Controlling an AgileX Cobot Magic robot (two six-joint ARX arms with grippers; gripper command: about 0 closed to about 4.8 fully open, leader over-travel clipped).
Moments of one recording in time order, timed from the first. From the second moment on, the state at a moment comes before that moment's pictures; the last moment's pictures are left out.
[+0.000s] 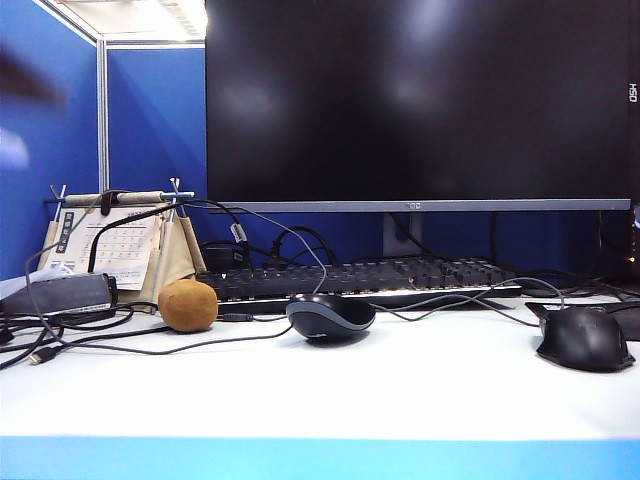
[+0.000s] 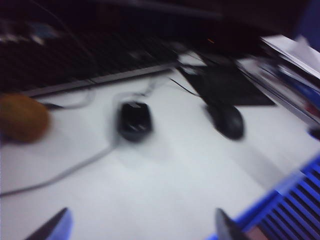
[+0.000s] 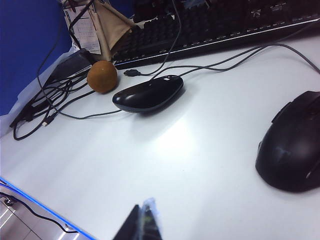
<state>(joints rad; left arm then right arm) -0.57 0.23 0.21 -0.15 0.15 -0.22 0.25 0.00 0.04 -0.26 -0.37 0.32</state>
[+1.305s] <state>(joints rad) -0.46 1.80 1.26 -0.17 -0.12 -0.48 0.25 0.00 0.04 -0.26 -0.38 0.31</state>
